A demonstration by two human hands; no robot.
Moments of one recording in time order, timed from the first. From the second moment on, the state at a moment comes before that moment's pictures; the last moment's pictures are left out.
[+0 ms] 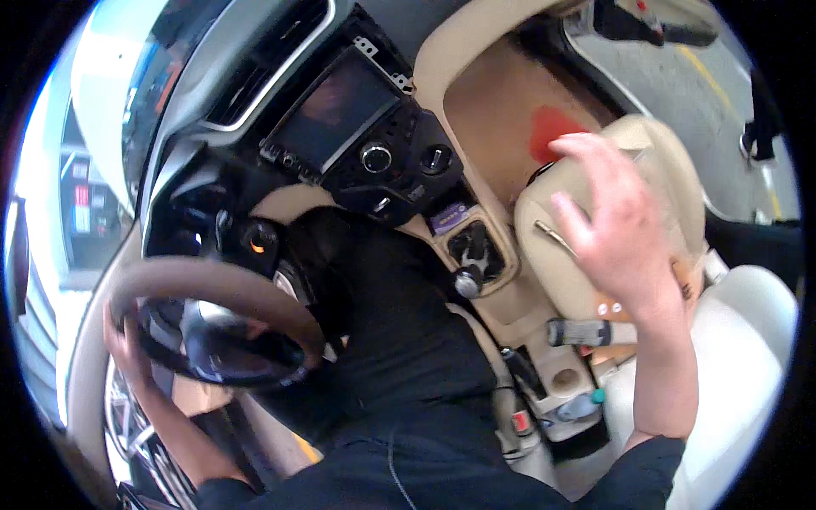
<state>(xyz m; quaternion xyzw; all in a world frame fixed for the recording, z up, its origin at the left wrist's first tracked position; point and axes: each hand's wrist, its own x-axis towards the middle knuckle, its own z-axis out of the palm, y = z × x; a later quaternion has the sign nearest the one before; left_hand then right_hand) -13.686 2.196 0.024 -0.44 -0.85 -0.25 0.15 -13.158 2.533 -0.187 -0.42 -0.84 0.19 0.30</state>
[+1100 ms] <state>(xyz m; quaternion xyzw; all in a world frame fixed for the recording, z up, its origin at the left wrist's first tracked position) -13.482 2.413 -0.321 -0.34 -0.64 -0.63 -0.27 -13.369 2.609 -0.295 -0.44 -0.60 0.41 0.52</state>
